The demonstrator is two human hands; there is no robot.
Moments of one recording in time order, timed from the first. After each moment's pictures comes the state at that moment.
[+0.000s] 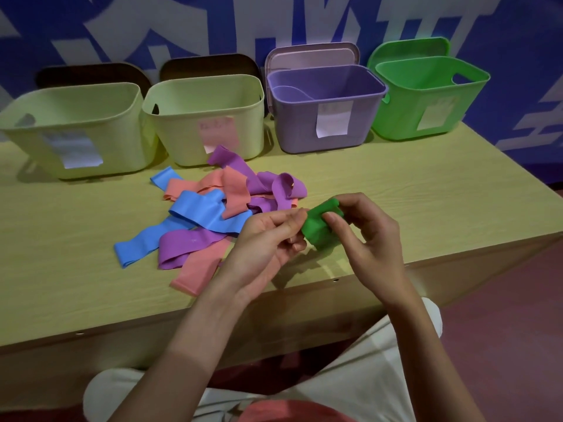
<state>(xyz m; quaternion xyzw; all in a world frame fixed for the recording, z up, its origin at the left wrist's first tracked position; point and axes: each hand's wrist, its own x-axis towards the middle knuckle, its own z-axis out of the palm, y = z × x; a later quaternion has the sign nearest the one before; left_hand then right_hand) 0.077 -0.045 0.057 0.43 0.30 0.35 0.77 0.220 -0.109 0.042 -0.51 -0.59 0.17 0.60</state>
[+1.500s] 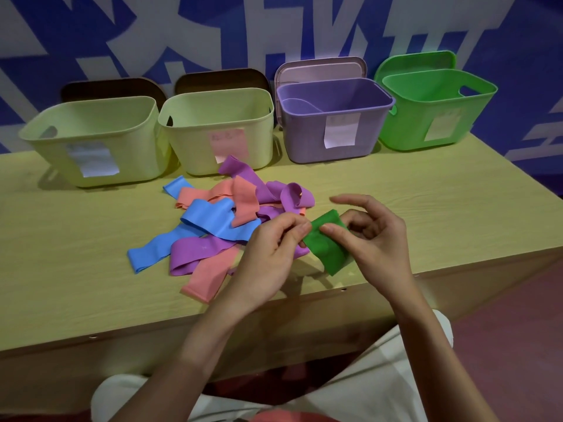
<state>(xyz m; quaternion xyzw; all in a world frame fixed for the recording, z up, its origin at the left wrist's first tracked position) 0.064 -0.046 0.056 0.75 0.32 0.37 0.43 0.216 -0.102 0.054 -0.48 -0.50 0.30 0.66</state>
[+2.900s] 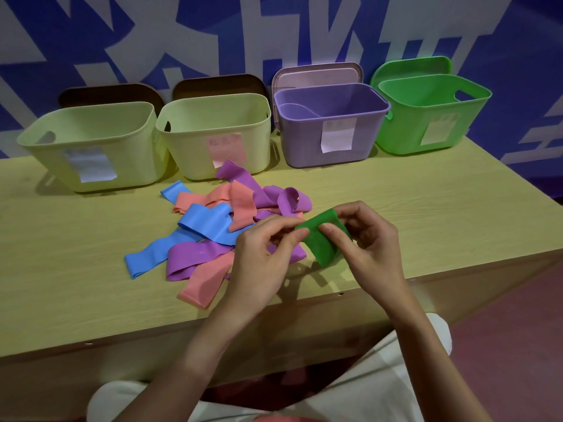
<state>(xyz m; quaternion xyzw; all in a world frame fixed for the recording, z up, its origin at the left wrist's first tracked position) 0.067 -0.050 0.054 0.72 0.35 0.46 0.38 0.218 -0.099 0.049 -0.49 -0.55 0.23 0.64</state>
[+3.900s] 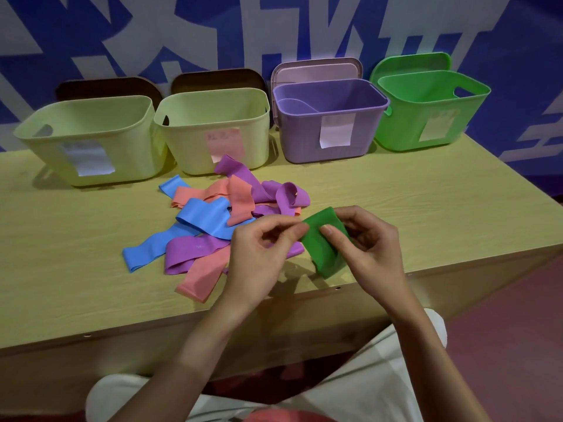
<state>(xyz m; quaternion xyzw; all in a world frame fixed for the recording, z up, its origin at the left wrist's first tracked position) 0.066 -0.056 0.055 0.68 0.36 0.48 0.42 0.218 -0.109 0.046 -0.48 -0.55 0.26 0.63</state>
